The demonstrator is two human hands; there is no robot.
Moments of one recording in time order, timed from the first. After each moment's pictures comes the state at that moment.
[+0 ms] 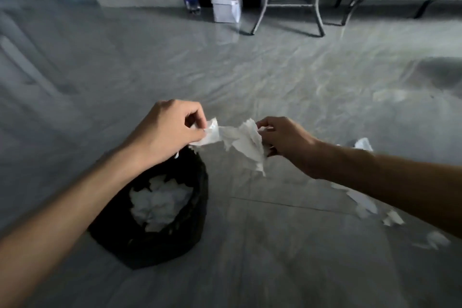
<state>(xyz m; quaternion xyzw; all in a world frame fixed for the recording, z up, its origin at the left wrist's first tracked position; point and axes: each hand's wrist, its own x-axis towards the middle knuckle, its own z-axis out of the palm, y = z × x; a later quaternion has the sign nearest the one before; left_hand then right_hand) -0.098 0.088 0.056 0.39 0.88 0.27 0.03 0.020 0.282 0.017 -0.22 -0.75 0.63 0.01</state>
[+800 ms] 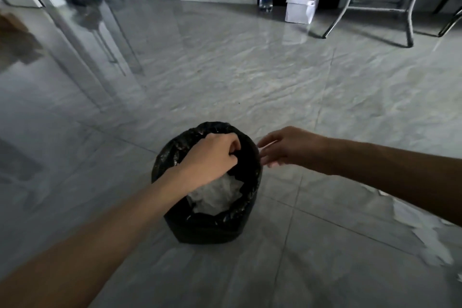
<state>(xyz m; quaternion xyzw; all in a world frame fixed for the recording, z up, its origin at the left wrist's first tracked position) -0.104 0.026 0.001 0.28 0.94 0.18 0.11 -0.050 0.216 0.014 -0.14 -0.75 0.61 -0.22</state>
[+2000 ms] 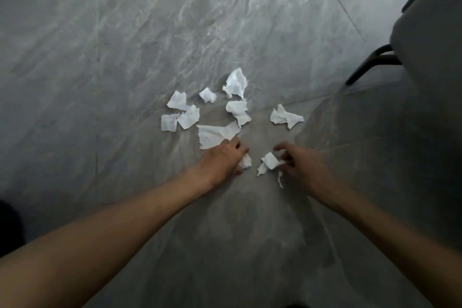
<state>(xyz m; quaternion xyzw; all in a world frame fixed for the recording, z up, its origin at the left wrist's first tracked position) 0.106 0.444 -0.237 0.66 0.72 -0.03 0.22 0.301 0.555 -0.258 -0.38 -0.87 0.32 0.01</state>
